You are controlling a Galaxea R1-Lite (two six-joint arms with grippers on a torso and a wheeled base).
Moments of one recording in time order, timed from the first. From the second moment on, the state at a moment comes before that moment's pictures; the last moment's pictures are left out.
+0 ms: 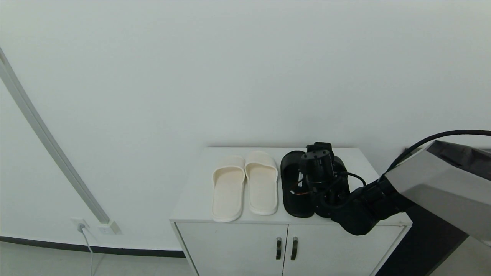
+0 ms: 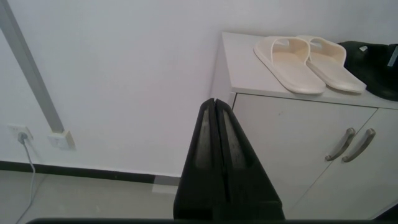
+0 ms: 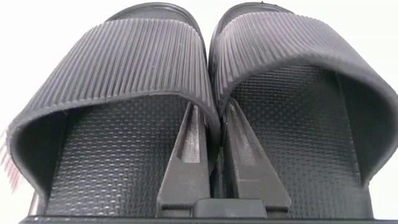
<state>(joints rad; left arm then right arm) 0.00 0.00 0.00 0.00 0.05 -0.10 0.65 2.21 -1.15 -0.69 -0.75 0.31</state>
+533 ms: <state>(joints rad) 0.00 0.00 0.00 0.00 0.05 -0.10 0.70 1.93 -0.90 -0.69 -0.52 0.20</state>
